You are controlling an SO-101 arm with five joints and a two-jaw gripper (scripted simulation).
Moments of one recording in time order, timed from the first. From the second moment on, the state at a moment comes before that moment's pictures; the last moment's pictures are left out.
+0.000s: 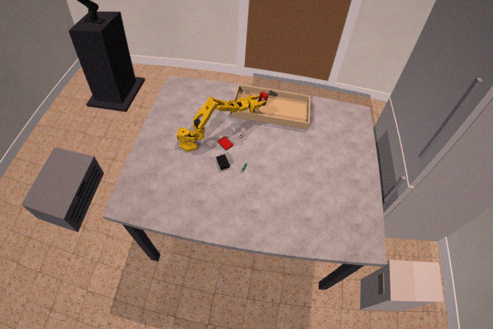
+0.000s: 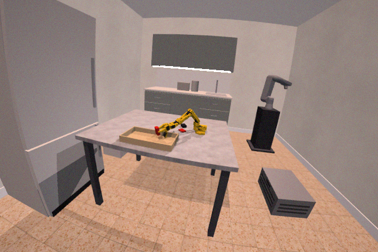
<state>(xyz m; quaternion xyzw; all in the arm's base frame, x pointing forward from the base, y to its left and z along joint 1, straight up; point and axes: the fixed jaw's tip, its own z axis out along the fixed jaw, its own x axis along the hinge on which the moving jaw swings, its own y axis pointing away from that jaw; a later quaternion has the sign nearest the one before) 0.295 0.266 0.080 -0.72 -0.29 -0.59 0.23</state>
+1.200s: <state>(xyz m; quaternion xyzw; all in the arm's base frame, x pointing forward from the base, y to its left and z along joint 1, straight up) 0.297 0.267 0.088 -0.65 -0.26 -0.66 0.26</state>
